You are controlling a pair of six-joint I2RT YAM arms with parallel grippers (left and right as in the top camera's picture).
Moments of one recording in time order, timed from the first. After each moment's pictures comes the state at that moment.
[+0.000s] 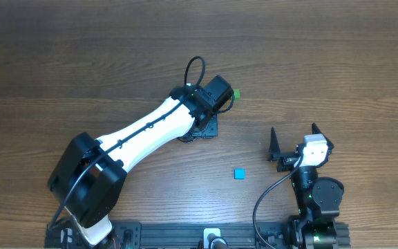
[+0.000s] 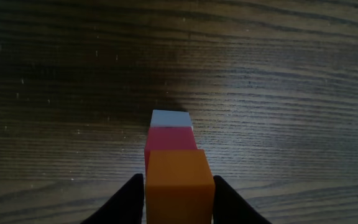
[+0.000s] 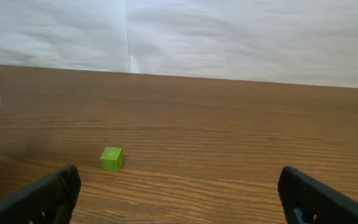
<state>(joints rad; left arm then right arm) -0.77 1.87 1.36 -0.92 -0.06 -0.80 0.03 0.01 0.01 -0.07 -0.07 -0.03</state>
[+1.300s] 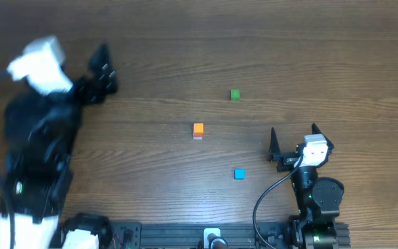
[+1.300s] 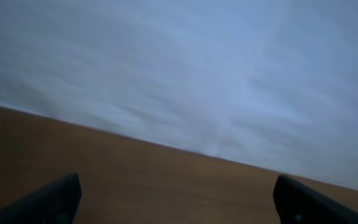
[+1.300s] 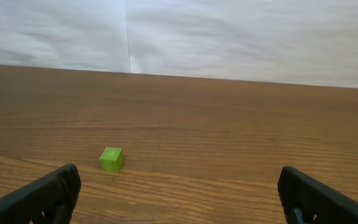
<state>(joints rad) -0.14 0.79 0.93 -0.25 -0.11 -0.31 0.03 0.01 0.01 -0.07 -0.07 -0.03</state>
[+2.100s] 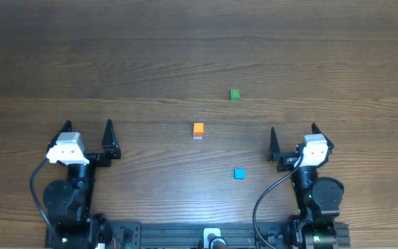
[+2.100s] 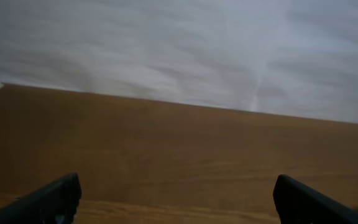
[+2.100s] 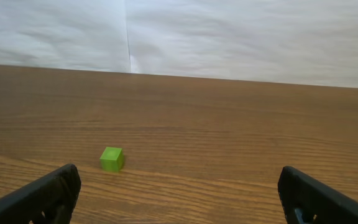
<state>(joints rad) 0.06 0.06 0.10 -0.07 0.07 -0.13 0.03 0.01 0.01 -0.07 -0.07 -0.03</state>
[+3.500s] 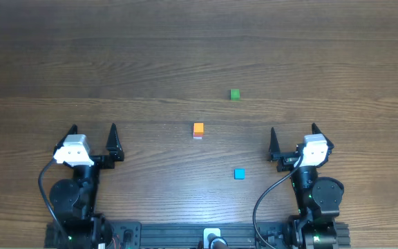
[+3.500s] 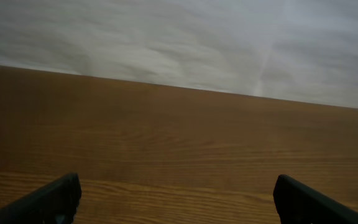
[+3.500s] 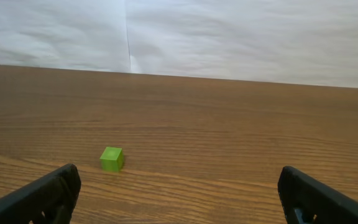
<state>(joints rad) 0.06 0.01 0.01 -0.07 0.07 -0.13 0.03 0.01 0.01 -0.07 -0.07 -0.03</state>
